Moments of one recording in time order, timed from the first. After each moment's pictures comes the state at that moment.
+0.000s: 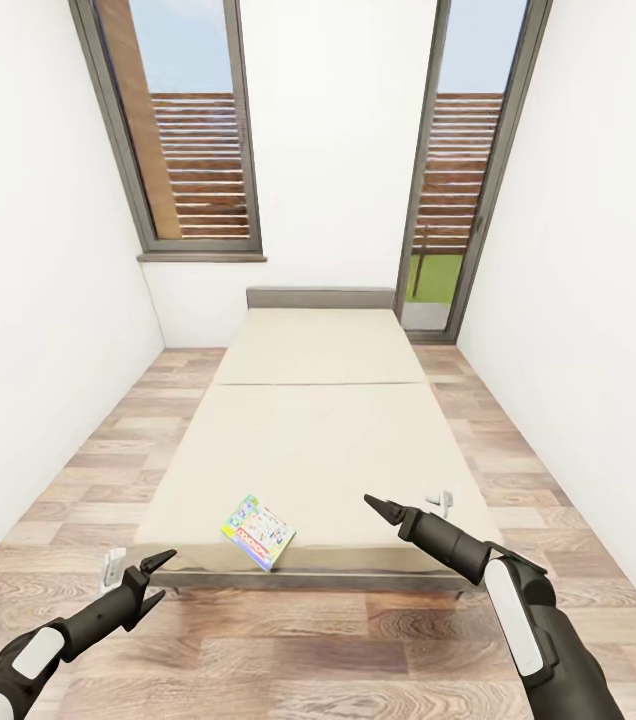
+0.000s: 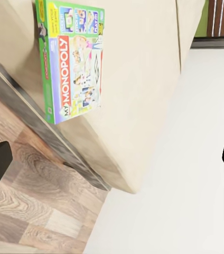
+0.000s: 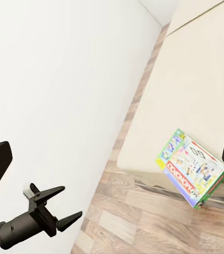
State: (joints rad) left arm -0.57 0.27 0.41 -0.29 0.64 0.61 -0.74; right arm -0.36 0.01 -0.13 -1.28 -0.43 0.62 0.72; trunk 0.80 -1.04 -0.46
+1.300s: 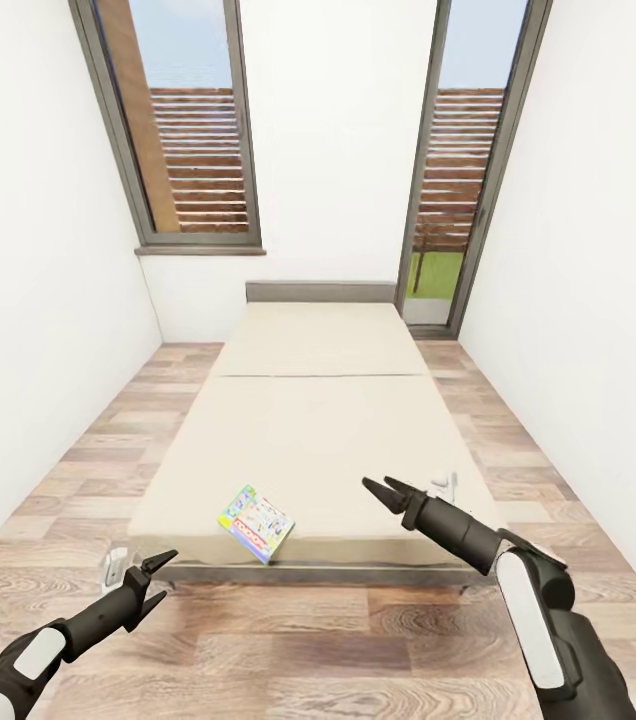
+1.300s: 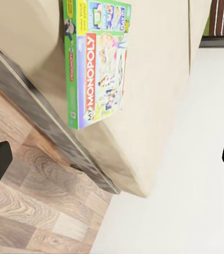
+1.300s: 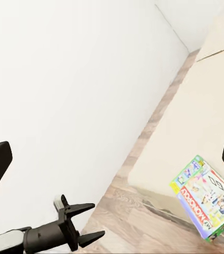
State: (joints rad) left arm -0.57 0.27 0.41 -0.29 0.64 0.61 -0.74; right arm -0.32 0.02 -0.11 -1.53 -0.46 0.66 0.74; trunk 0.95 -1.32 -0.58
